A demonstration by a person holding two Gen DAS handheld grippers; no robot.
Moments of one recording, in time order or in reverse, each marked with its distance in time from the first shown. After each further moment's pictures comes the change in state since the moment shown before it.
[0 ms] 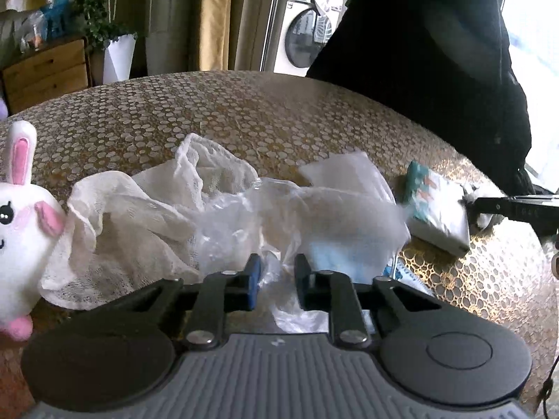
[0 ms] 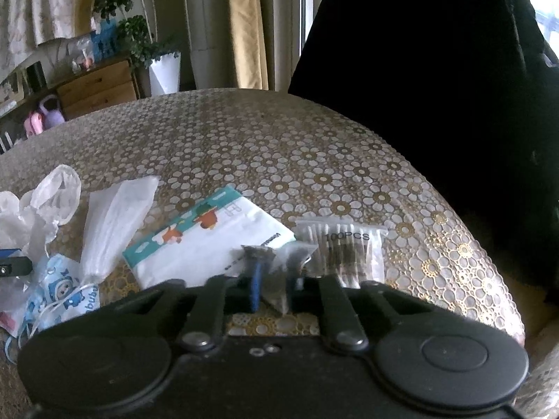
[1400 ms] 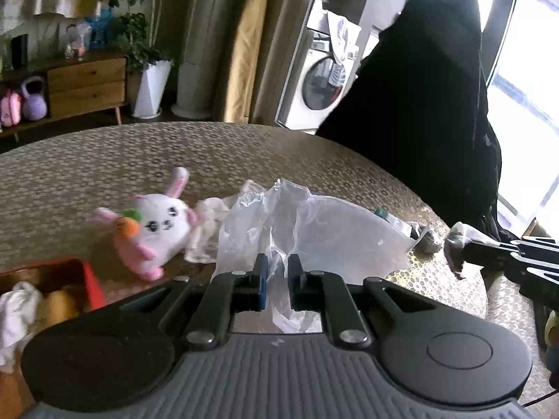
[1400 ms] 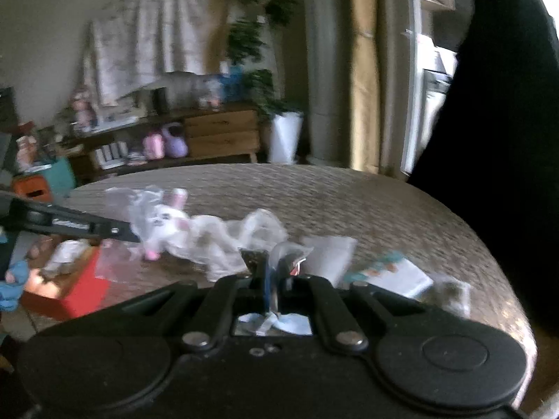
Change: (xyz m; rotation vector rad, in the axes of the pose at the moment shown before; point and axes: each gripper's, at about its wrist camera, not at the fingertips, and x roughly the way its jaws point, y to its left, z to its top) left arm -0.208 0.030 -0.015 -0.107 -0.113 0.011; right arm -0.202 0.144 -0.013 -0.219 -0.195 0.329
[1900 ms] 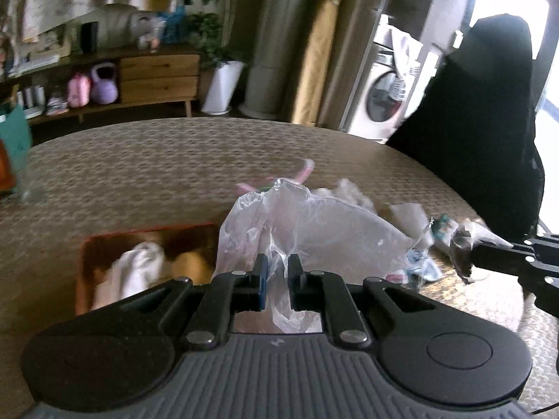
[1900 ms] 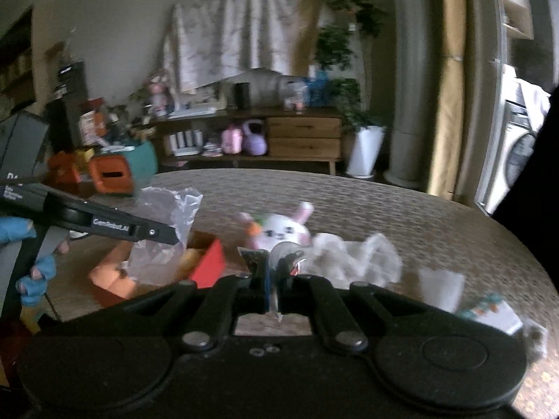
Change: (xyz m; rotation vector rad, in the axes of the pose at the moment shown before) left arm -0.082 0.090 -0.028 -0.106 -0.012 0.177; right arm 0.016 0.120 0.024 -0.146 0.004 0.204
